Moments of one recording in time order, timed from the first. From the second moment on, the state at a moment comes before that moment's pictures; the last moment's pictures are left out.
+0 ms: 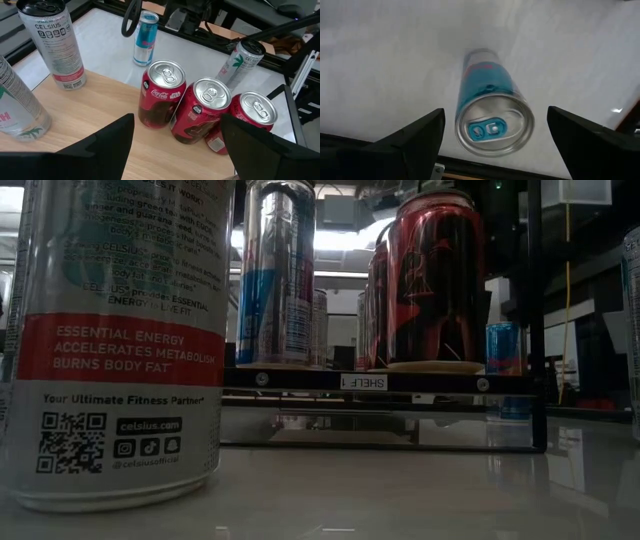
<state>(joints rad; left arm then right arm) -0.16 1.36 1.10 -0.29 -0.32 -0.44 -0.32 1.44 1.20 -1.30 0.04 -0.66</state>
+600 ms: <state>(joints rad) -0.16 1.36 1.10 -0.30 -0.33 -0.44 -0.32 1.44 1.19 -1.30 0.04 -0.66</state>
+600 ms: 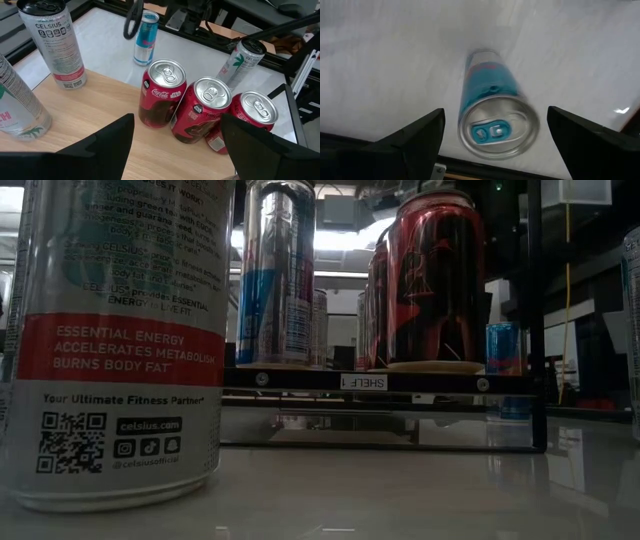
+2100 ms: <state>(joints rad) -0.16 1.36 1.10 -0.30 -0.33 -0.44 -0.32 1.44 1.07 -1.20 0.02 0.15</state>
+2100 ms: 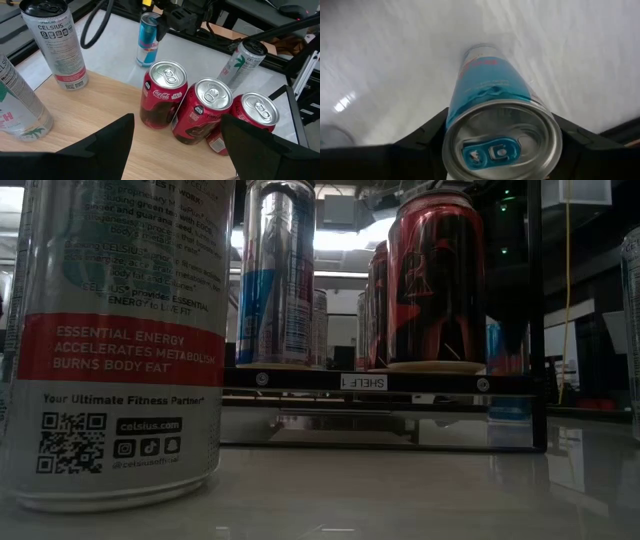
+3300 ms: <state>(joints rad) -0.16 1.36 1.10 -0.26 -0.33 -0.42 -0.32 1.44 1.79 -1.52 -0.05 0.48</state>
